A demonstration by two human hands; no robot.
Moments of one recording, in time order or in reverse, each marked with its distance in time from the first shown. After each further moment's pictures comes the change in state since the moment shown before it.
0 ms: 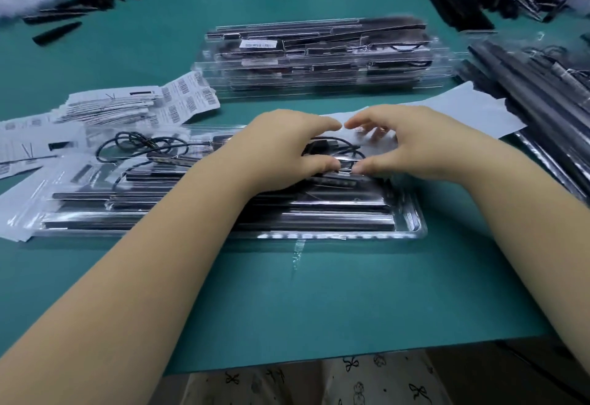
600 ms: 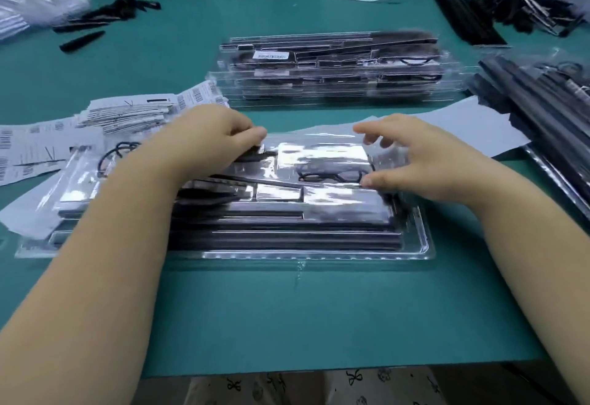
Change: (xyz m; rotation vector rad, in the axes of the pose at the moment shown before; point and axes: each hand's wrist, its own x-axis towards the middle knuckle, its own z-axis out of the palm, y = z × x) left_hand -0.033 -0.052 -0.034 -0.051 0.032 -0.393; right_hand -0.005 0.006 0.003 0.102 0.016 -0.122
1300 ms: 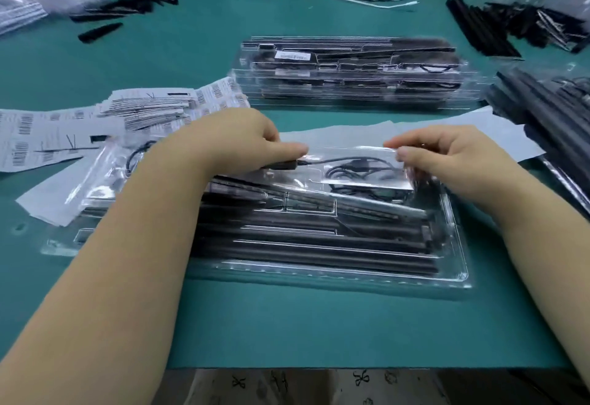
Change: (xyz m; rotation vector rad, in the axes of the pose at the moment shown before) left_hand -0.002 0.006 -0.004 0.030 -0.151 -0.042; right_hand -0.006 0.001 0.006 0.444 0.213 0.161
